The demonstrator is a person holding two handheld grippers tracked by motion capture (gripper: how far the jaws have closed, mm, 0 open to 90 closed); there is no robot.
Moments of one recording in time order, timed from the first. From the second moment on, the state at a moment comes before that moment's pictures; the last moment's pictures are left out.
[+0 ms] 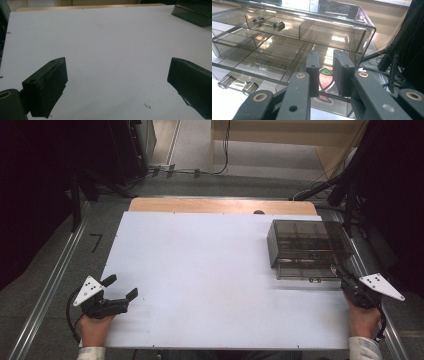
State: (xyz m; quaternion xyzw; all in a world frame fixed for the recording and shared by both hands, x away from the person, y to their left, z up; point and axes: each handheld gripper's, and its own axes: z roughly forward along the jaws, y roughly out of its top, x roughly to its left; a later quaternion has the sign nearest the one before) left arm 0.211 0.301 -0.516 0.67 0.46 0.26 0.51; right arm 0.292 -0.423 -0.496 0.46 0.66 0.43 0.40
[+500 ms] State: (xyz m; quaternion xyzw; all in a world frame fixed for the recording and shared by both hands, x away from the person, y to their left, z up) left arm 0.211 0.301 -0.516 0.67 0.46 0.26 0.51; right arm 0.279 -0.424 -0.491 0.43 0.68 0.46 0.38
